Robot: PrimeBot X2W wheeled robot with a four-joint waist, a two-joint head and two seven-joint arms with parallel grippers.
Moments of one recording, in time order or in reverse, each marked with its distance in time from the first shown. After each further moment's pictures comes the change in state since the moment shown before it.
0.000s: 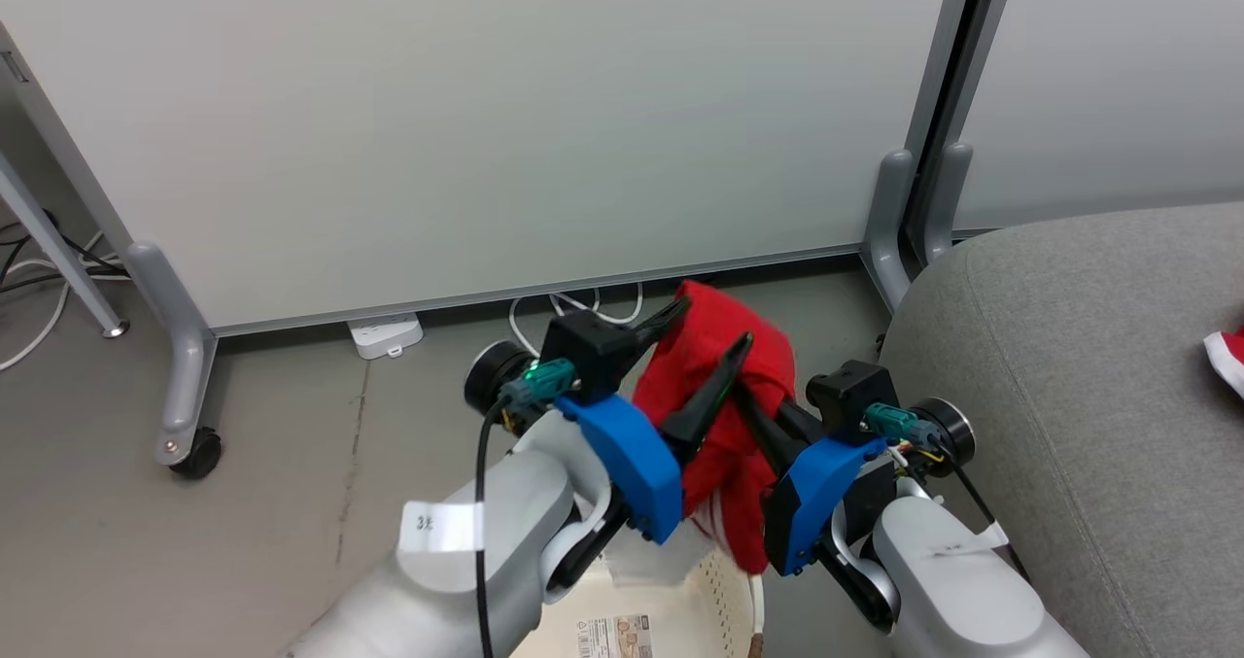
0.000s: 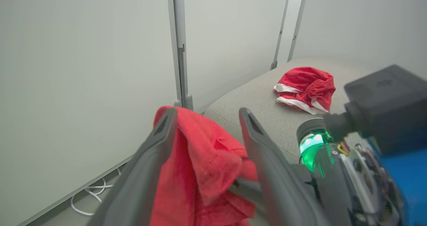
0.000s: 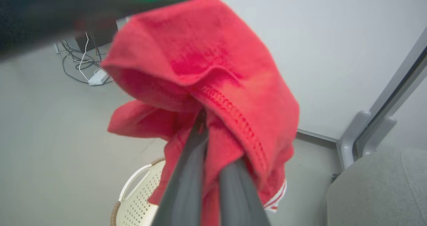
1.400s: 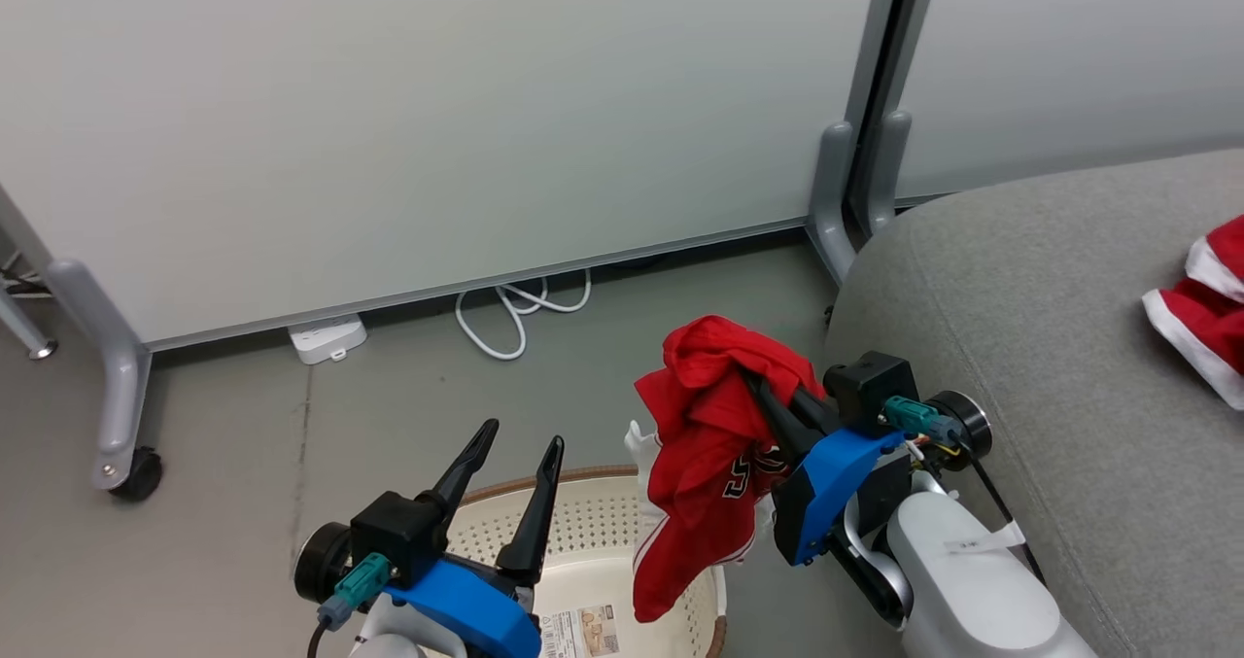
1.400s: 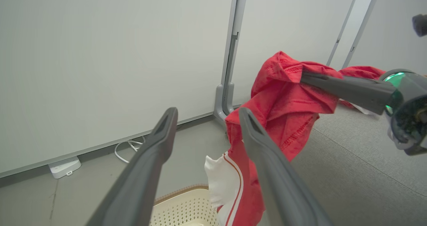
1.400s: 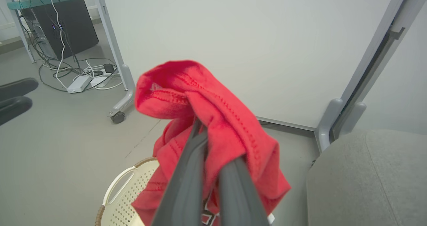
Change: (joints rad) left arm 0.587 0.077 0.631 -0.335 0.470 -0.008 0.000; right arm 0.033 0.000 -0.069 -0.076 -0.041 0.000 0.027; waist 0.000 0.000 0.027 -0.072
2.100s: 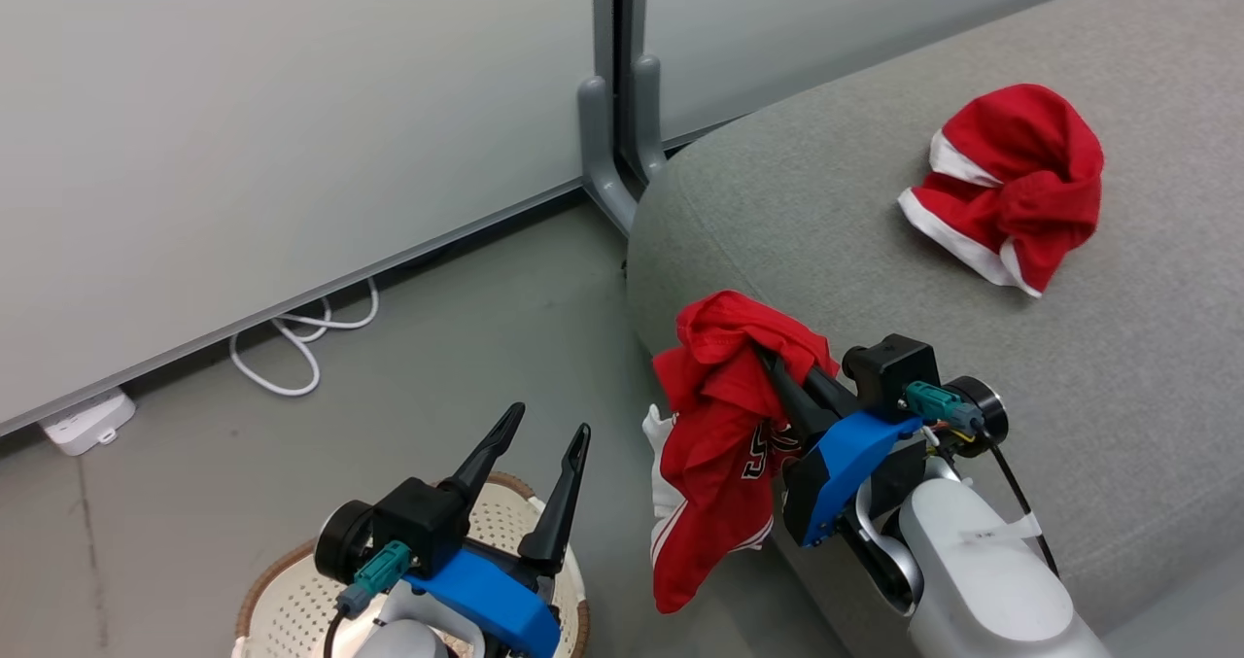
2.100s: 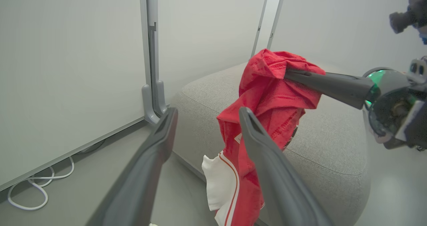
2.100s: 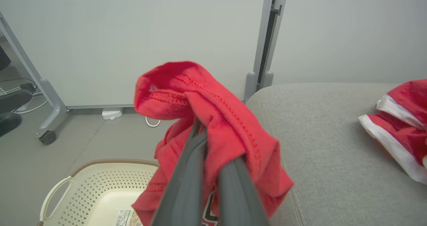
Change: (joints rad) left arm -0.028 -0.002 -0.037 -0.021 0.004 -0.003 0.000; right arm 0.000 -0.001 -0.045 -0.037 -0.009 0.000 0.001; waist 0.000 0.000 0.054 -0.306
